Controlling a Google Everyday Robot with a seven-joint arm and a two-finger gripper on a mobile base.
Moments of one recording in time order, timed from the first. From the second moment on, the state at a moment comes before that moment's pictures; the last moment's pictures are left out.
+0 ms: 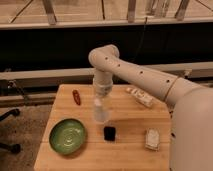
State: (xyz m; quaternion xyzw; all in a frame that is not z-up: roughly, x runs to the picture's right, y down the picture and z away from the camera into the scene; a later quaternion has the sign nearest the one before) arm -0.018 0.064 0.721 -0.39 -0.16 -0.24 0.87
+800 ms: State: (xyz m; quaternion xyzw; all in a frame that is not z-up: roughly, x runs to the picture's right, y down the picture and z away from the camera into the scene) arm -0.010 0.046 0.666 -0.35 -0.17 -0.25 0.89
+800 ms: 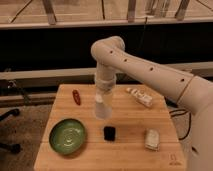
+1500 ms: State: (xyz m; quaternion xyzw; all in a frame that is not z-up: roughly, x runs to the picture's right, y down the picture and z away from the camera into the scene) arm 0.016 0.091 0.638 -0.36 -0.18 -0.23 0.89
